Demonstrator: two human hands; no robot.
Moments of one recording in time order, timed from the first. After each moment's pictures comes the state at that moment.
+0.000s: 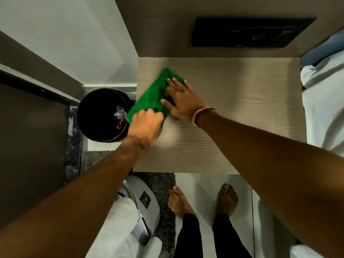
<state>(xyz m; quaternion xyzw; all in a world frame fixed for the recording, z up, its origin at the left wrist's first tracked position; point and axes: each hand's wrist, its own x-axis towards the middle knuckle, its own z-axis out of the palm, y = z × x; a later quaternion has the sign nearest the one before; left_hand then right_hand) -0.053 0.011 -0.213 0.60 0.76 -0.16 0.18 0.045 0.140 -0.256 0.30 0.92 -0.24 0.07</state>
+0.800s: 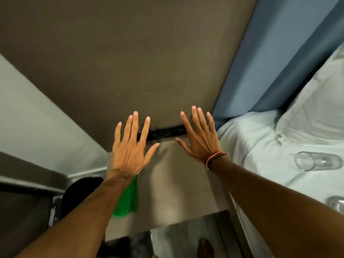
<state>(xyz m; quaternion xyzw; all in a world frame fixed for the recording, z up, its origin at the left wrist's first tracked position) 0.035 0.120 0.005 0.67 0.73 0.02 -0.13 0.257 0.217 -0.002 0.49 0.87 0.04 -0.06</state>
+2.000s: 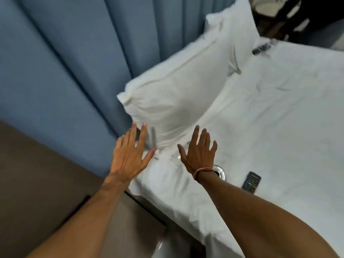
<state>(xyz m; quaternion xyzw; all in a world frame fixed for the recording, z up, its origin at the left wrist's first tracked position) 0.424 0.279 0.151 0.90 0.42 0.06 -0.08 0.616 0.189 0.087 0.89 0.44 -0.02 -0.12</state>
